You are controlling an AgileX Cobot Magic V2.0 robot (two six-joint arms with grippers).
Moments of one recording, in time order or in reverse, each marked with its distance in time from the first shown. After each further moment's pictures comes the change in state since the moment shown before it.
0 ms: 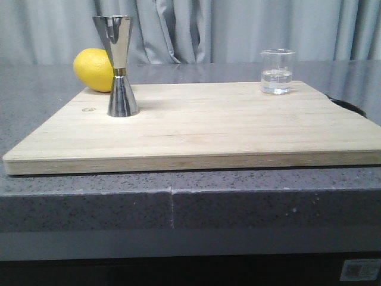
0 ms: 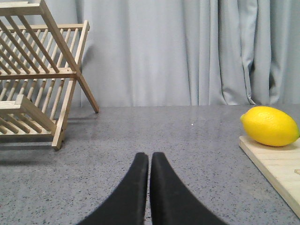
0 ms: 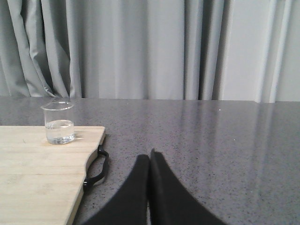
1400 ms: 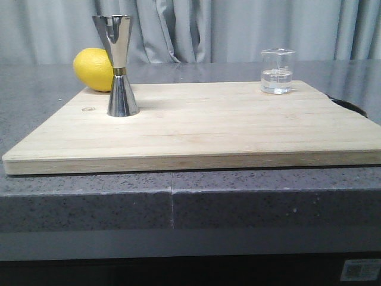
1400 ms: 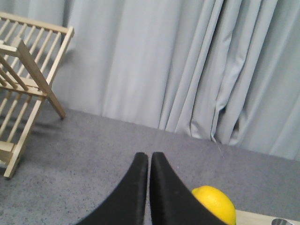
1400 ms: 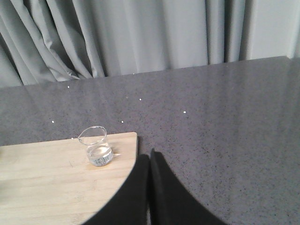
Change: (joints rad) left arm 0.000 0.582 -0.818 -0.274 0.434 -0.006; right arm 0.000 0.594 -0.835 0.142 0.600 0.026
